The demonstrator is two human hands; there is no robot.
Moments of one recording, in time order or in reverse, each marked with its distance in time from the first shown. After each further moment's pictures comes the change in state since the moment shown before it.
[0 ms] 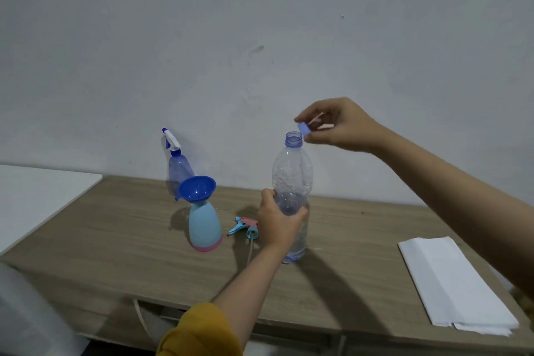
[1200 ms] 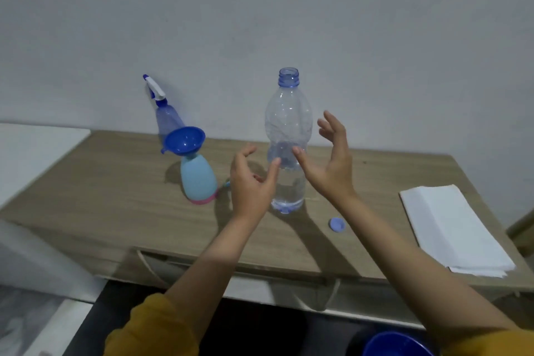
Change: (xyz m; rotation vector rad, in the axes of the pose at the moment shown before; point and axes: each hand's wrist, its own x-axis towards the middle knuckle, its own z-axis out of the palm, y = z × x) left_hand -0.014 -0.019 -0.037 0.022 0.069 0.169; right_hand -0.079 0.120 0.139 0.094 0.626 -0.004
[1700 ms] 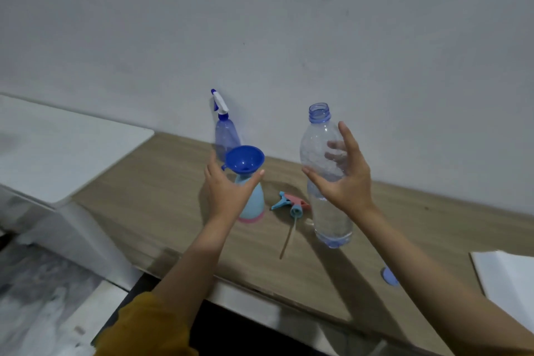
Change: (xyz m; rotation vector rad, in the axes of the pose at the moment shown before) left_hand 0.075 -0.066 -0.100 0.206 0.239 -0.271; right_hand 0.041 -0.002 0.079 0.051 -0.185 -0.209
